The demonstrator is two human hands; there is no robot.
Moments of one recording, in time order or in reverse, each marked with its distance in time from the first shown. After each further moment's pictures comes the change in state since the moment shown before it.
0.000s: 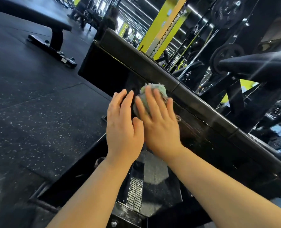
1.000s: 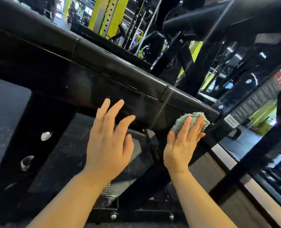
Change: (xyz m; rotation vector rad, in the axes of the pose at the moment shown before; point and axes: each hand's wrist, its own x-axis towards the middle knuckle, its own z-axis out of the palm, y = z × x) left_hand -0.081 0.036 0.084 0.208 -0.331 0.480; right_hand -0.215 0.092 -0.002 -0.003 0.169 0.932
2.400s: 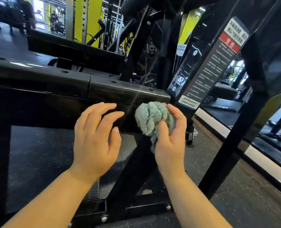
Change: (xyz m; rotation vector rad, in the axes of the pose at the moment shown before) left_hand 0.038 0.088 0.046 -0.073 -0.029 0.101; right_hand 0.030 0.030 -0.086 0.870 -0.050 0.440
